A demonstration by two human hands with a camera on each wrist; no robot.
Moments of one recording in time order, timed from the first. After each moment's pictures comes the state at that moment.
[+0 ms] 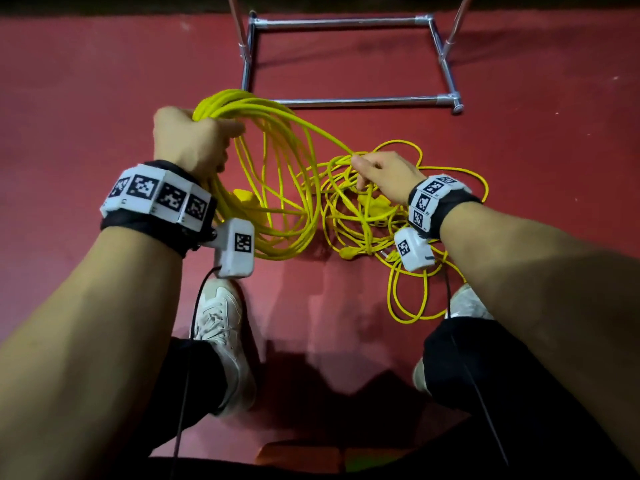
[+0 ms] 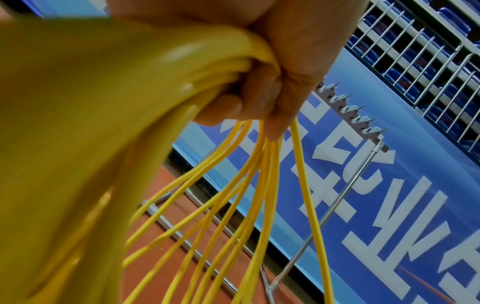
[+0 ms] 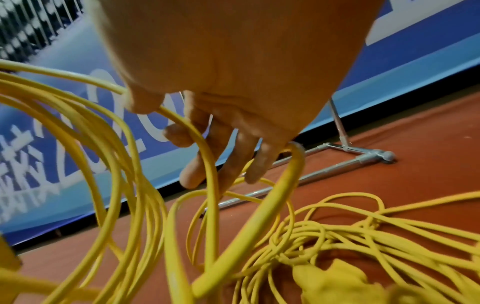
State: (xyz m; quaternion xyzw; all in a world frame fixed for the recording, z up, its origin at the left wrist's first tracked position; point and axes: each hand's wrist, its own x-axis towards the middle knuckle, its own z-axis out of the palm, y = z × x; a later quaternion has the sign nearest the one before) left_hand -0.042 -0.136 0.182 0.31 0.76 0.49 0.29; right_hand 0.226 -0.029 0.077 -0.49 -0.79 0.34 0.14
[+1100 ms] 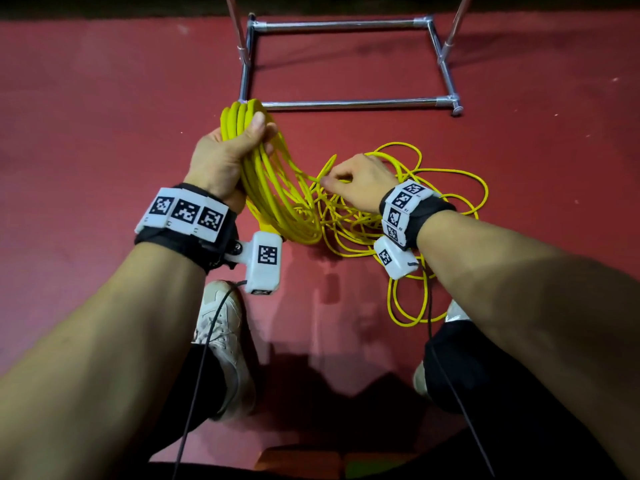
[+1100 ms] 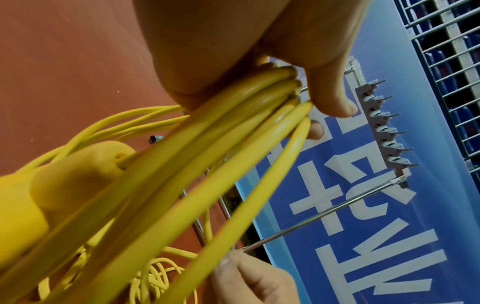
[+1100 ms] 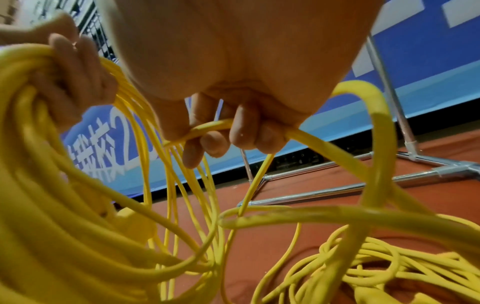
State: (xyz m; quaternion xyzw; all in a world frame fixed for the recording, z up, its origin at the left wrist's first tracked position) left_hand -0.009 -0.140 0.161 0.25 0.52 0.64 0.50; right_hand 0.187 -0.049 0.087 -0.47 -0.83 0.28 0.11
